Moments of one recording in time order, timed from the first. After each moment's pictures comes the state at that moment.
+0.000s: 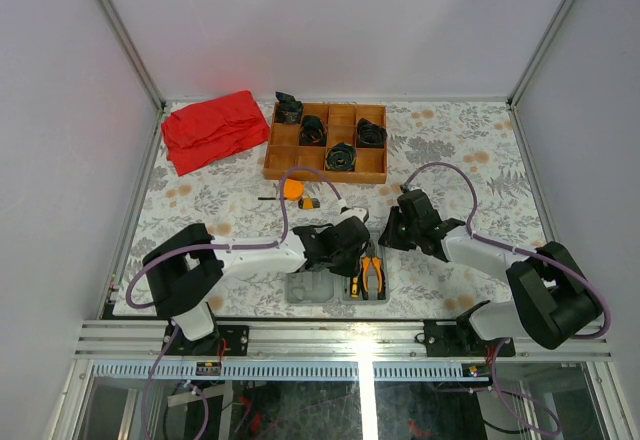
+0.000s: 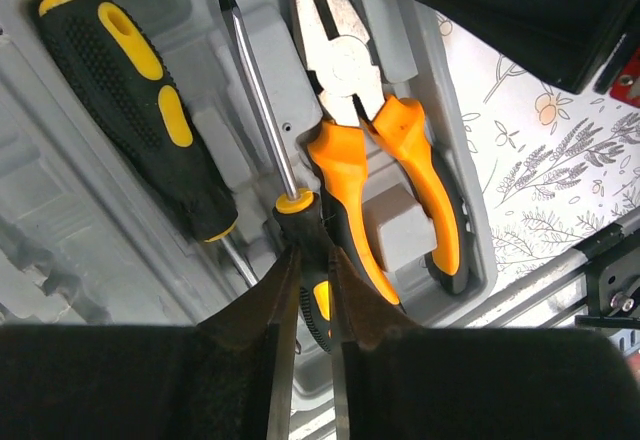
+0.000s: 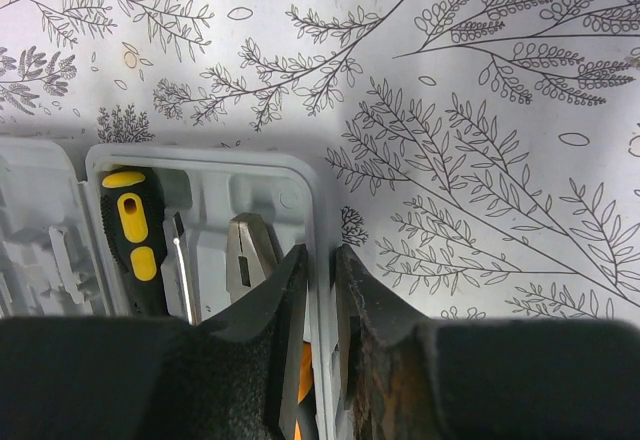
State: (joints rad) left arm -1.09 1.68 0.98 -0.27 -0.06 -0.78; right arm 0.53 1.37 0.56 -0.11 -0.05 0.68
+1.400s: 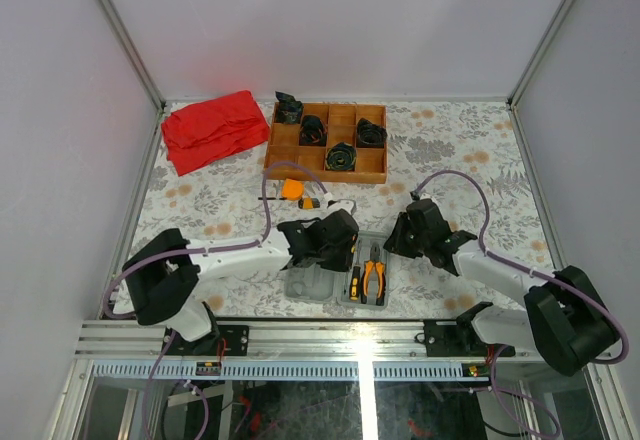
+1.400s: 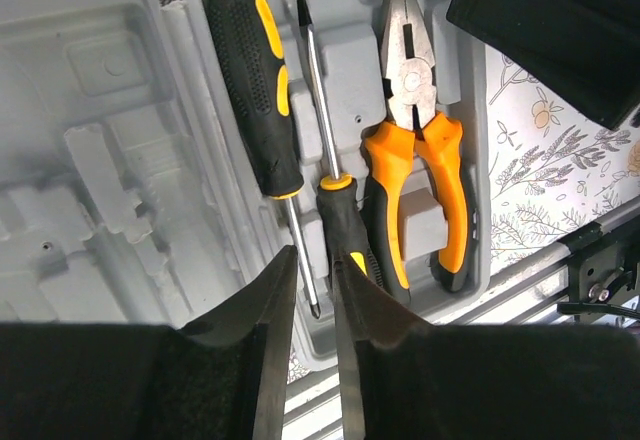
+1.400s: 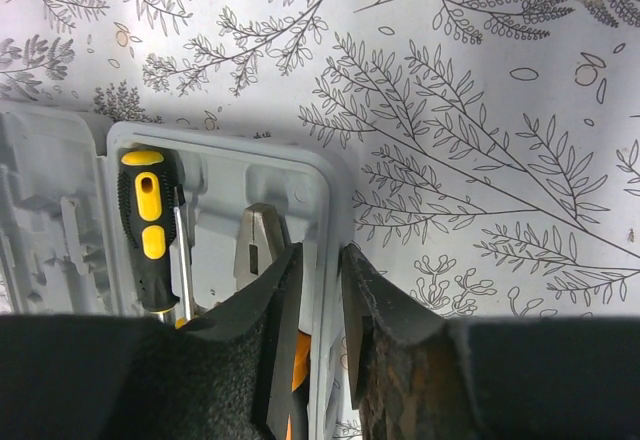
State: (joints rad) left arm -1.05 1.56 0.96 -0.36 -0.09 -0.80; right arm 0.53 1.22 0.46 -0.12 -0.03 0.72
